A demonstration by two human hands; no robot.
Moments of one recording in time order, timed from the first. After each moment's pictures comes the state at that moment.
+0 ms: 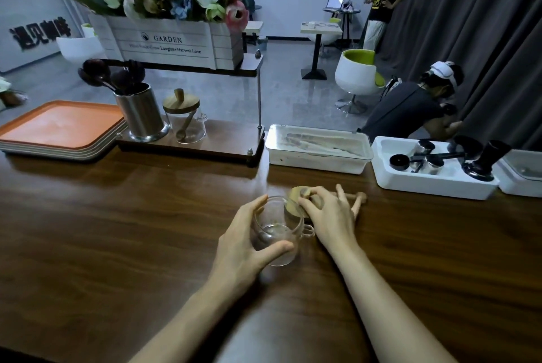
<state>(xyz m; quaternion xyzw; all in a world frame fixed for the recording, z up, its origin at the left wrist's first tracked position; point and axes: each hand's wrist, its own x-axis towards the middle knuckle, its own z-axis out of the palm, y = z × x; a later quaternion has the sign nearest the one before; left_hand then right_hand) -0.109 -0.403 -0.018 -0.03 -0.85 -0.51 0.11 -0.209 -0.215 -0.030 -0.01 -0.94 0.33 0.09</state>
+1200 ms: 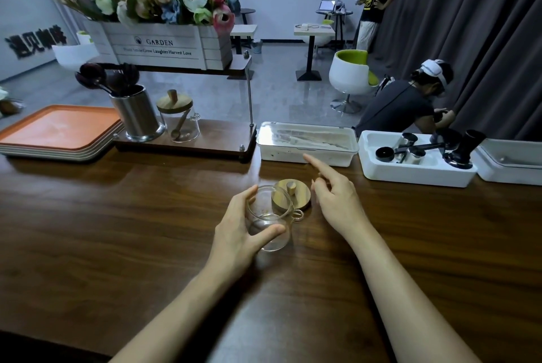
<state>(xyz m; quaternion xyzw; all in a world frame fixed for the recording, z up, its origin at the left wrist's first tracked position) -0.107 -0.394 -0.018 -0.01 -0.86 -0.49 0.13 -0.175 -0.181 0.029 0.12 -0.86 0.49 0.09</state>
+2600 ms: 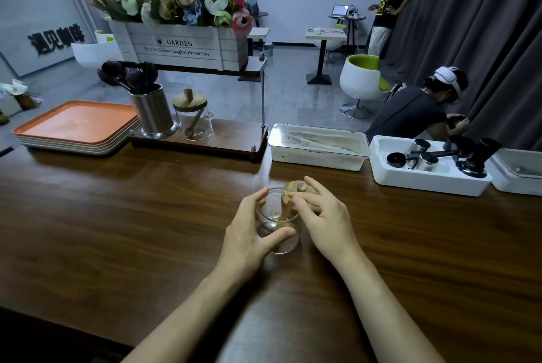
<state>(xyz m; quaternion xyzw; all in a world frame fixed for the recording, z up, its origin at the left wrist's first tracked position) -0.100 -0.392 -0.021 -0.01 -0.85 -0.52 0.13 -0.142 -0.215 0.014 0.13 -0.86 0.49 0.09</state>
